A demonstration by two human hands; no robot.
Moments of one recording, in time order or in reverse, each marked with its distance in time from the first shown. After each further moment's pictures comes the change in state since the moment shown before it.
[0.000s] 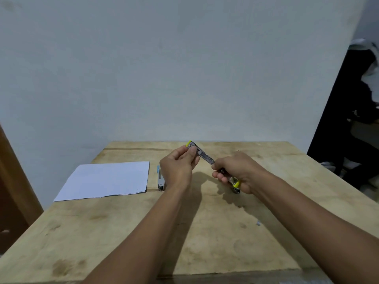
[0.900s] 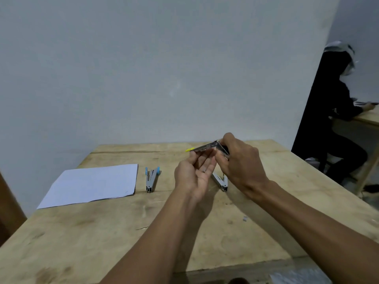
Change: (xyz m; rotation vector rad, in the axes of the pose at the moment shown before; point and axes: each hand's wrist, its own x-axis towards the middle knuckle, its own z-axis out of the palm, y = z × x) left_hand -0.023 -0.015 0.035 -0.495 -0.198 -0.483; right_hand -0.002 0.018 -0.034 -0.888 0.616 -1.142
